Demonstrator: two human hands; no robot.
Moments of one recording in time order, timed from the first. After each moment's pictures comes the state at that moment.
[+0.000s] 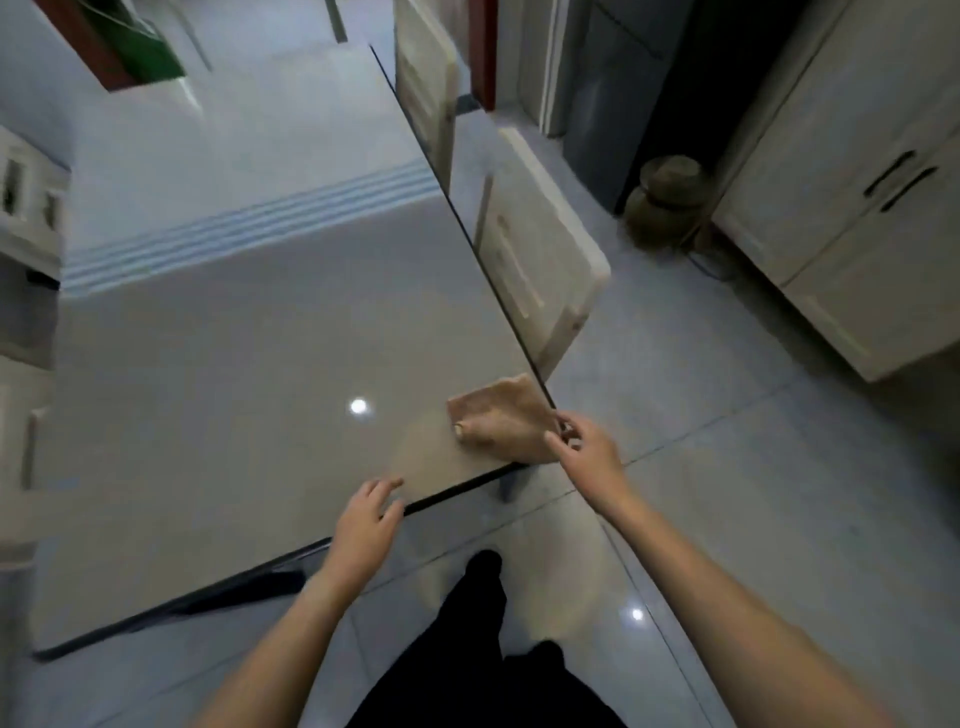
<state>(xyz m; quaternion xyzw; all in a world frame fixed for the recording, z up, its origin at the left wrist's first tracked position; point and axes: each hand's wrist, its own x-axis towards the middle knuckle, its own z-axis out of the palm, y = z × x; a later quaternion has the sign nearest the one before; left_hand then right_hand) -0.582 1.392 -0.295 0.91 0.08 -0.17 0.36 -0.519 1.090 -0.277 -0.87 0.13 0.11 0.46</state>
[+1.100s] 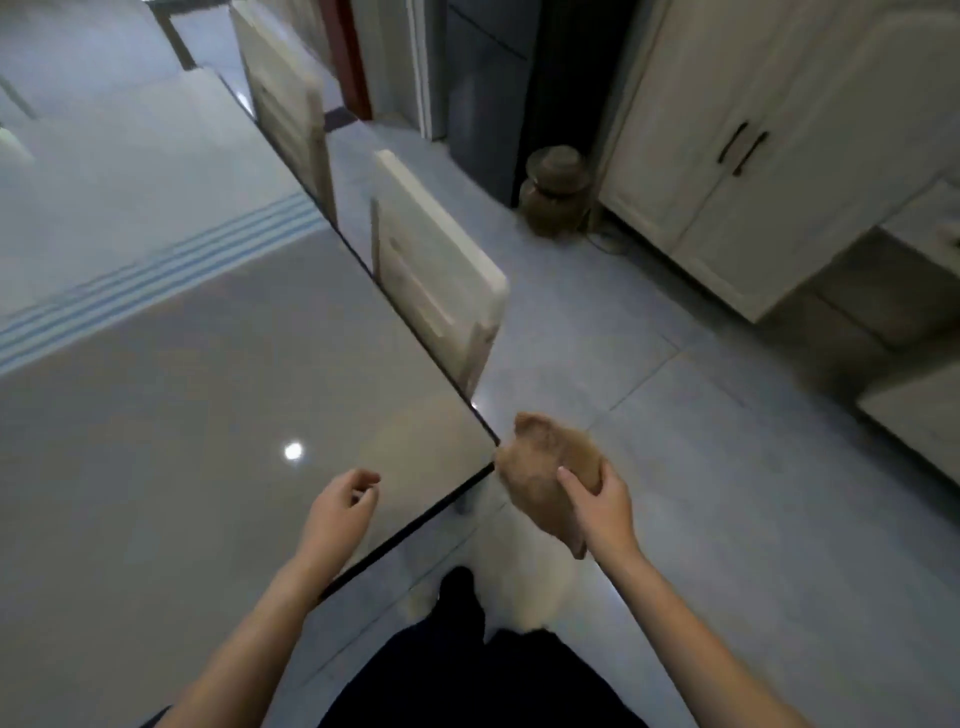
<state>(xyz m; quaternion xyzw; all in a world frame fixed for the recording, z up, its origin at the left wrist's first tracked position) -0.495 1.339 -0.271 0.90 0.03 -0.20 0.39 -0.590 1.049 -0.248 -0.72 0.37 -0.05 0.58</state>
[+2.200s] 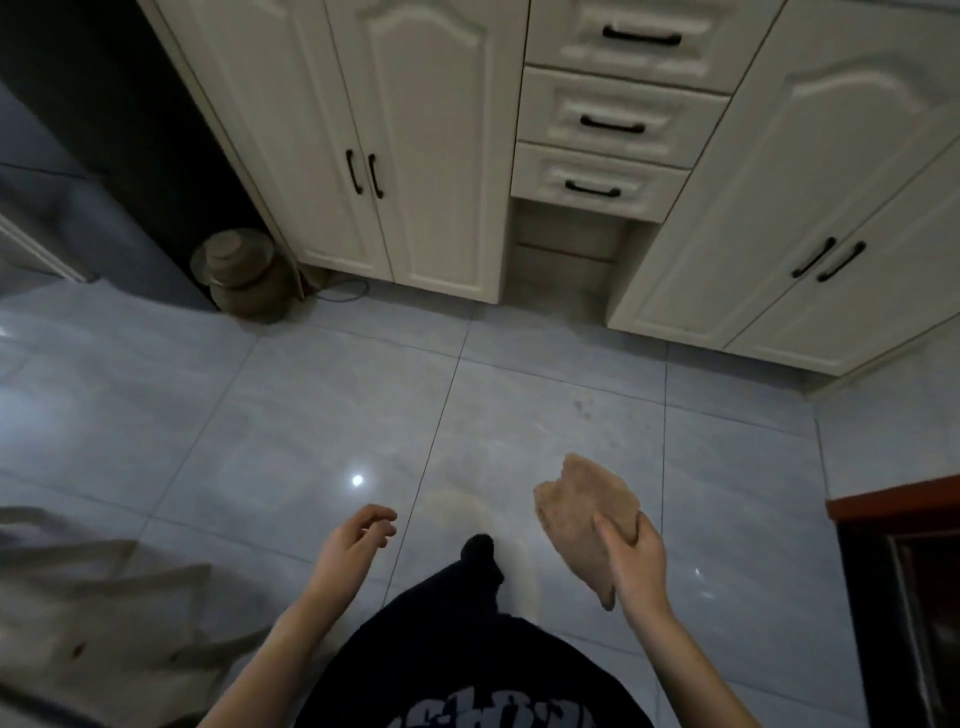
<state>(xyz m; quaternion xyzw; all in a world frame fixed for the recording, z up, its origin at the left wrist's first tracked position) -0.453 0.841 -0.279 0.79 -0.19 -0.43 0.39 -0.721 0.663 -0.269 -0.51 0.65 -0.23 0.52</state>
